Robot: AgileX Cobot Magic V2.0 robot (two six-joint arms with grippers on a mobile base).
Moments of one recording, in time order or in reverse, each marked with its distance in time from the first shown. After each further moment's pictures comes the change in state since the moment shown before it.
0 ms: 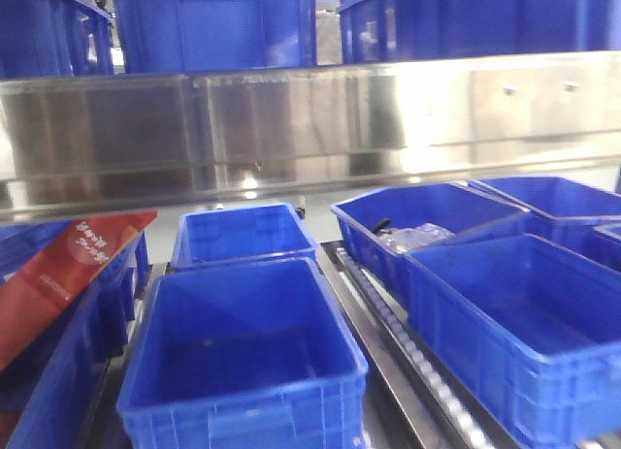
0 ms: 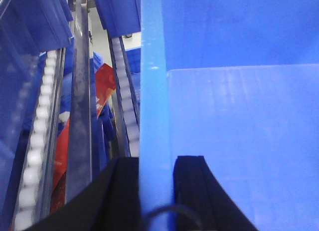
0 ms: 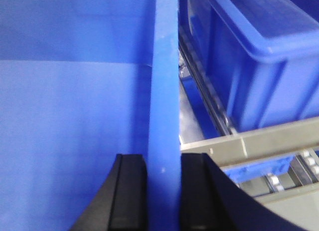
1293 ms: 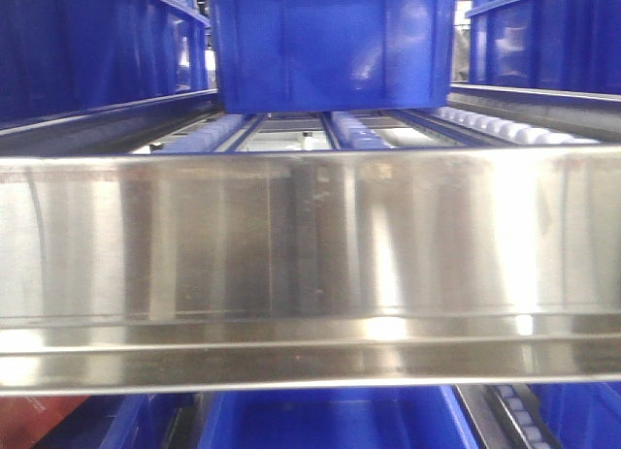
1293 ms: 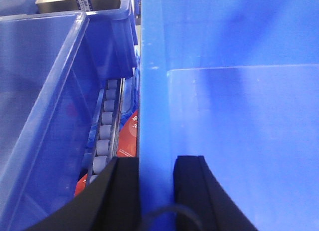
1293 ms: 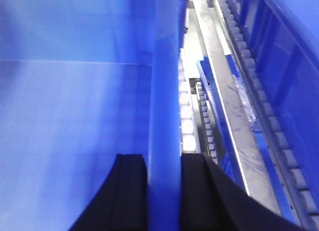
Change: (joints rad) left arm 0.000 0.000 0.000 0.002 0.000 0.000; right arm 0.000 0.001 0.000 0.000 0.000 0.000
